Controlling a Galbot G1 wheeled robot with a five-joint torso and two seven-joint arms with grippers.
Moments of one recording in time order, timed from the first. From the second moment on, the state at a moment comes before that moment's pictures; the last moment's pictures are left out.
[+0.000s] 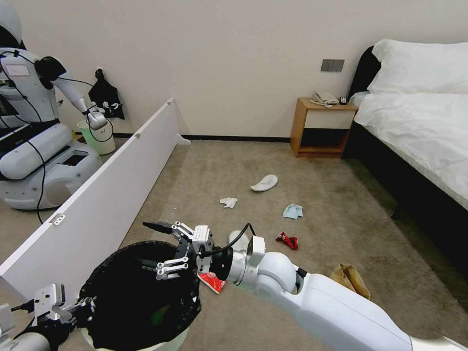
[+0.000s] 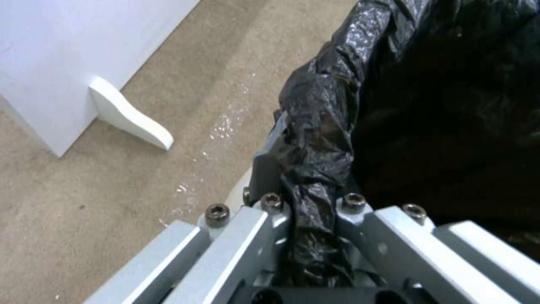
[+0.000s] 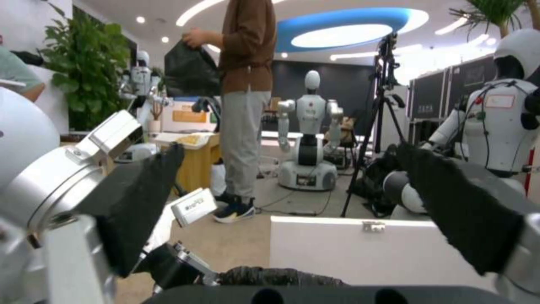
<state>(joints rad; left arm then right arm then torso) 1.85 -1.05 -1.07 -2.50 -1.44 0.69 -0.65 -0.50 1.09 -0.50 1.82 0.85 0.19 -0.48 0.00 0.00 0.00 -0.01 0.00</state>
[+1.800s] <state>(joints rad) 1.76 -1.08 -1.15 -2.41 -1.31 0.67 -0.61 -1.75 1.11 0.53 1.96 0.31 0.20 -0.04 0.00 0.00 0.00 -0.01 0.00</state>
